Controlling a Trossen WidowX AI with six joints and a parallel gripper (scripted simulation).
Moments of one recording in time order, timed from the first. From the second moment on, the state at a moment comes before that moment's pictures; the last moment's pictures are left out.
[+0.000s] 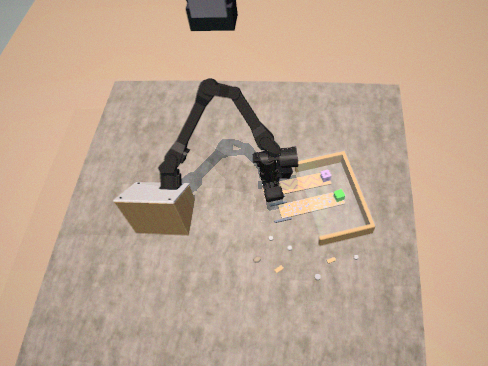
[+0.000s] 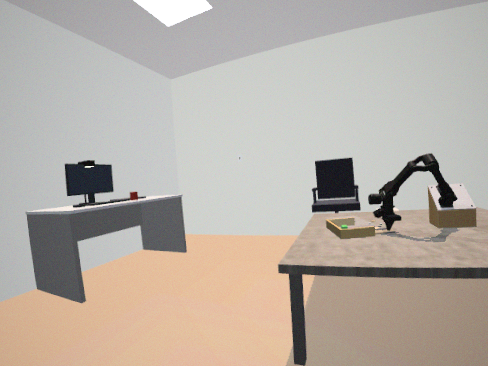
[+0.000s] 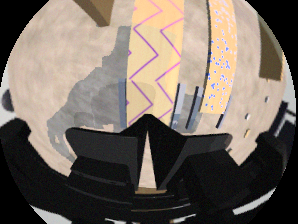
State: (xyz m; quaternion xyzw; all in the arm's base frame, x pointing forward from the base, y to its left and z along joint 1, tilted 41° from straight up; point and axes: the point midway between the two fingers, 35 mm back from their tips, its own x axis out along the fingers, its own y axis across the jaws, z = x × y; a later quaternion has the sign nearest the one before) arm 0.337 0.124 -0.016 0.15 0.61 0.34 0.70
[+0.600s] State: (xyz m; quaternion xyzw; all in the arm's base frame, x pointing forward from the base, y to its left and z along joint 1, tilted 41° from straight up) arm 0.313 0.118 -0.022 0.15 0.61 0.34 0.70
